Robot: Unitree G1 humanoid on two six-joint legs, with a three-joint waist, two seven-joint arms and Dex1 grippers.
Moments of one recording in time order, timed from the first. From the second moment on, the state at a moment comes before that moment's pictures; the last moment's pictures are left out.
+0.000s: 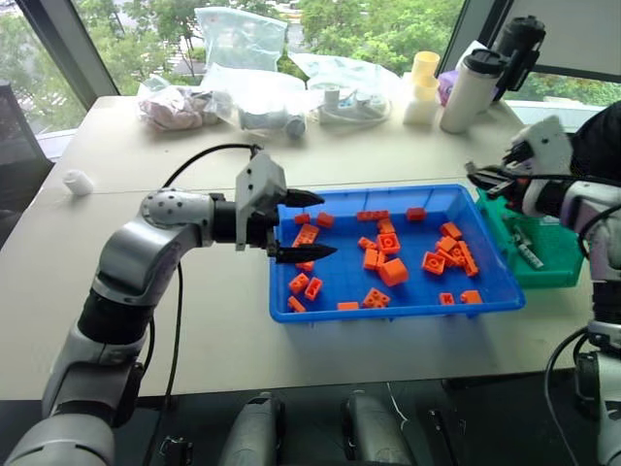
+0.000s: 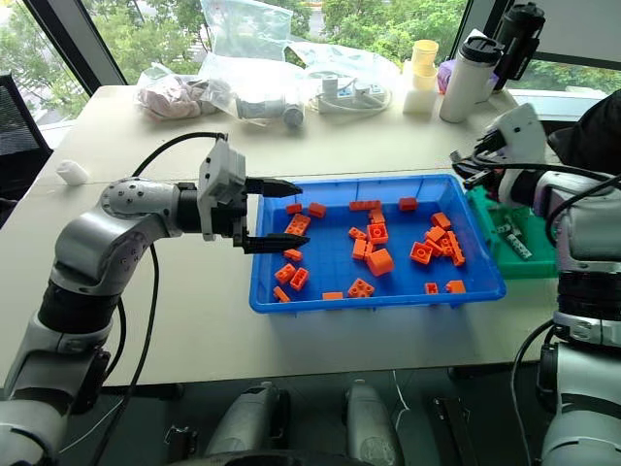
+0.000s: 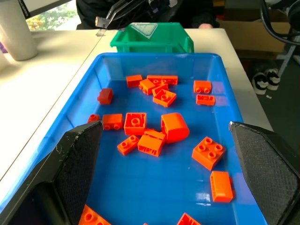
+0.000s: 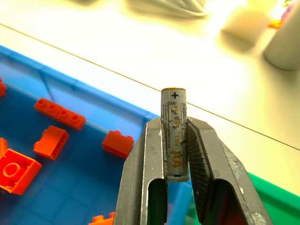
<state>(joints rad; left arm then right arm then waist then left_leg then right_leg) -0.71 0.57 -0.15 -0.22 -0.49 0.62 -1.04 -0.64 -0.87 -0.25 0.10 0.21 0.81 0.73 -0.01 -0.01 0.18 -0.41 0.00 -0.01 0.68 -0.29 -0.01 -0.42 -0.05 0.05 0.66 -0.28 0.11</state>
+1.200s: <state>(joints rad) -0.62 0.70 0.03 -0.23 -0.56 0.75 -1.03 -0.31 -0.83 -0.44 -0.14 0.49 0.74 0.78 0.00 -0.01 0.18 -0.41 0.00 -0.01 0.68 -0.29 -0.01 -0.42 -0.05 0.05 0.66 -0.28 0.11</state>
